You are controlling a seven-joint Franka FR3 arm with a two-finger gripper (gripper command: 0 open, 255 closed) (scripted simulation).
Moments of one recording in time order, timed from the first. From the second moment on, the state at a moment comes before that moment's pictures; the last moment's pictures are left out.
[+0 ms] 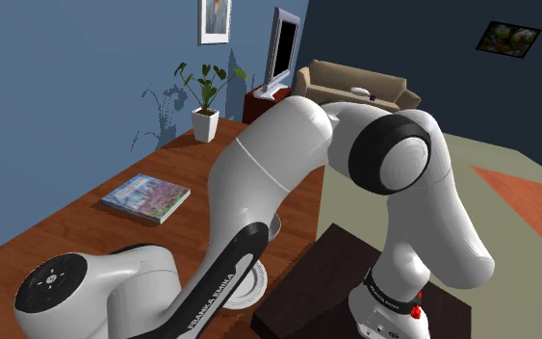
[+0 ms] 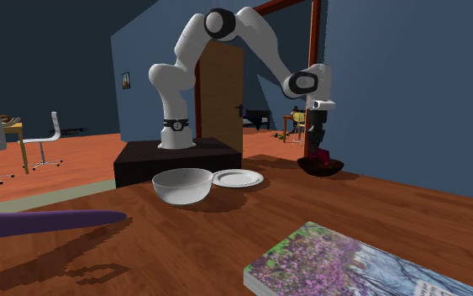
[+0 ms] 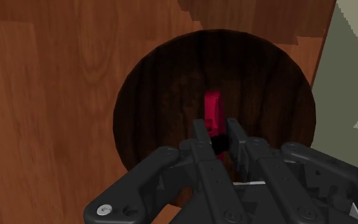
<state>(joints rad) 0.75 0.69 0.26 -1.76 -0.35 2.39 0.73</state>
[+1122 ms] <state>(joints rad) 0.74 0.65 0.27 -1.77 -0.34 2.35 0.72</state>
